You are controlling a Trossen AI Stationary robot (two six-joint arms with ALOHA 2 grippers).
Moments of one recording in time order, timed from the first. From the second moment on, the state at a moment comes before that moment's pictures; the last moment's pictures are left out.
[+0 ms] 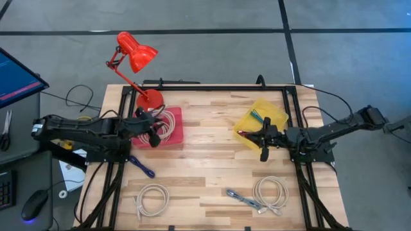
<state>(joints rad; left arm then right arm) -0.03 0.67 0.48 -0.39 -0.53 -0.14 0.24 0.73 0.19 0.46 0.42 0.18</state>
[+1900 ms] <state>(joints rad) -0.27 0.67 0.56 -0.55 -0.20 0.00 0.19 0.73 0.19 0.56 0.42 0.10</state>
